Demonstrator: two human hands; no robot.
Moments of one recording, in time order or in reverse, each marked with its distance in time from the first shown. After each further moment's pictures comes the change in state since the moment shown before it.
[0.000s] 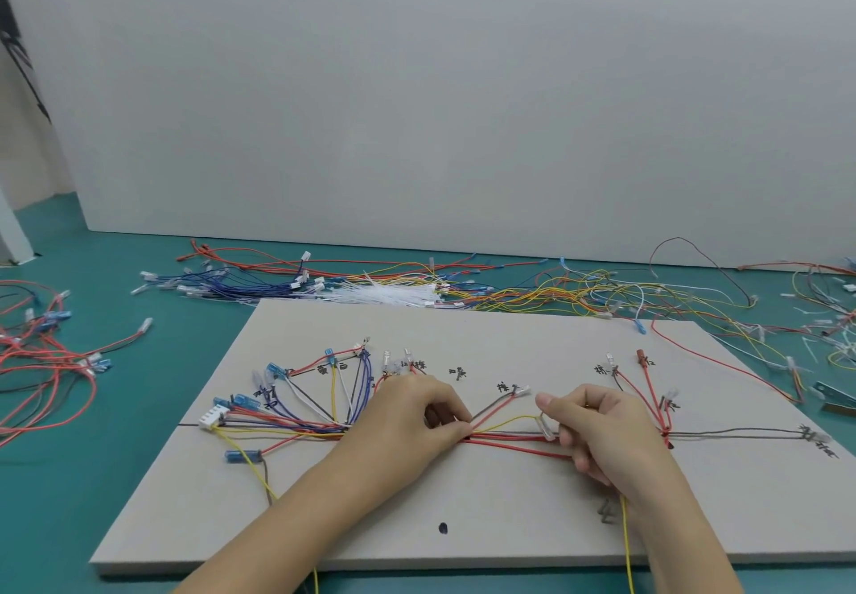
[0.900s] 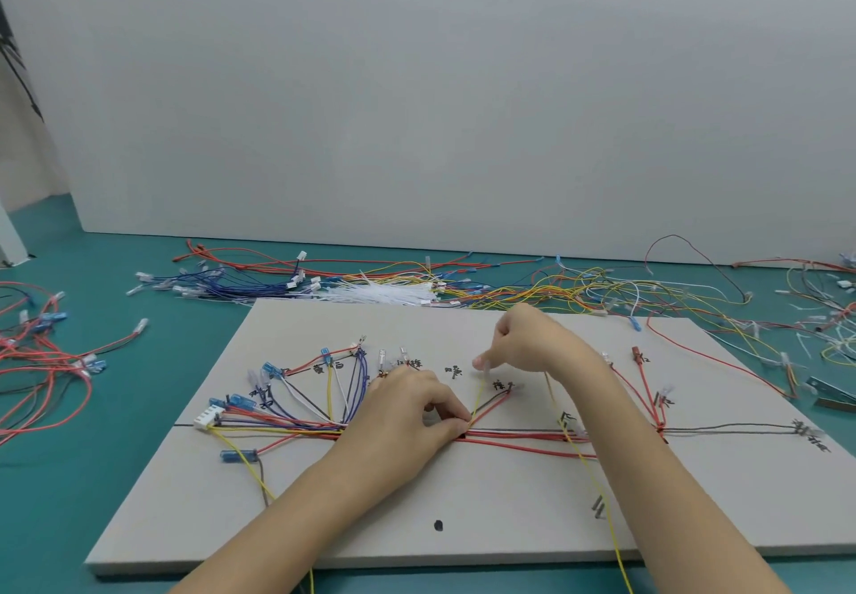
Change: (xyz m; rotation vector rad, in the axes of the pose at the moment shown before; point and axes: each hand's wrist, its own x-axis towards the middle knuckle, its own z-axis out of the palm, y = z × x) left_hand 0.001 0.001 0.002 0.134 -0.016 -0.018; right_hand 0.082 -0.058 0.046 -0.909 -0.229 -0.072
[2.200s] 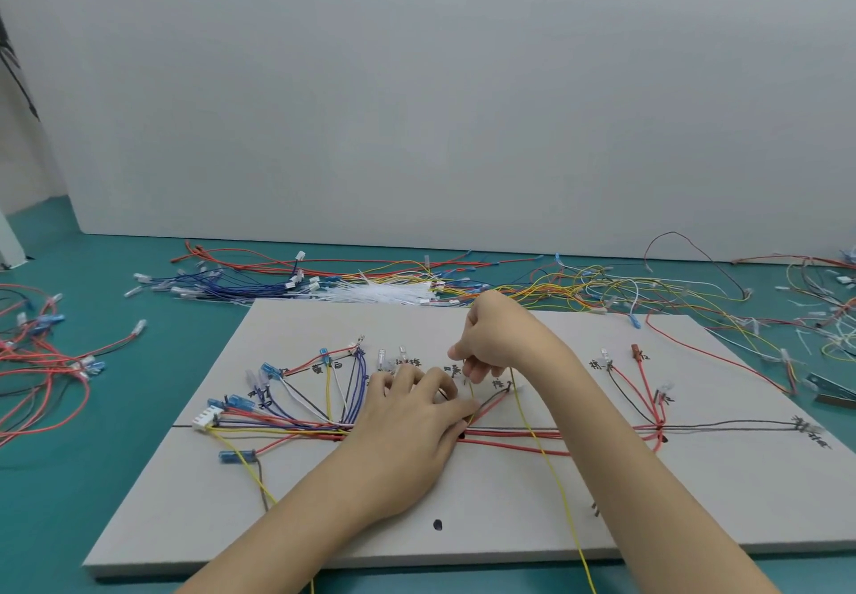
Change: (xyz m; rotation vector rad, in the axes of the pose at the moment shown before) left_hand -0.007 -0.002 0.008 0.564 -0.096 0.119; right_hand -0.013 -0.039 0.008 0.030 -0.049 -0.052
